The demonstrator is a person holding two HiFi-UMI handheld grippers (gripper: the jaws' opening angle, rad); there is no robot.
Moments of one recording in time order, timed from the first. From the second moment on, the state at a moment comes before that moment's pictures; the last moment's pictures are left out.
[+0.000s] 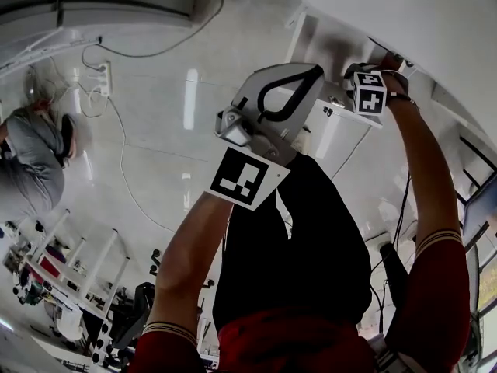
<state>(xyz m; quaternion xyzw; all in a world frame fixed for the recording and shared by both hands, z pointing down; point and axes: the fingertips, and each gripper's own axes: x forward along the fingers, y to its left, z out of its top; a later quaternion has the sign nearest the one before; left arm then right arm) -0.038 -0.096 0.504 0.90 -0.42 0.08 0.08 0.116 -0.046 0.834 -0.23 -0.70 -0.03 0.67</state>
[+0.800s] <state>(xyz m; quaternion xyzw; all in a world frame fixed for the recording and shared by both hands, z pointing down) -0.052 -0.085 0.521 0.90 -0.42 0.09 0.10 0.135 -0.042 0.850 -0.22 -0.68 -0.02 0.70</state>
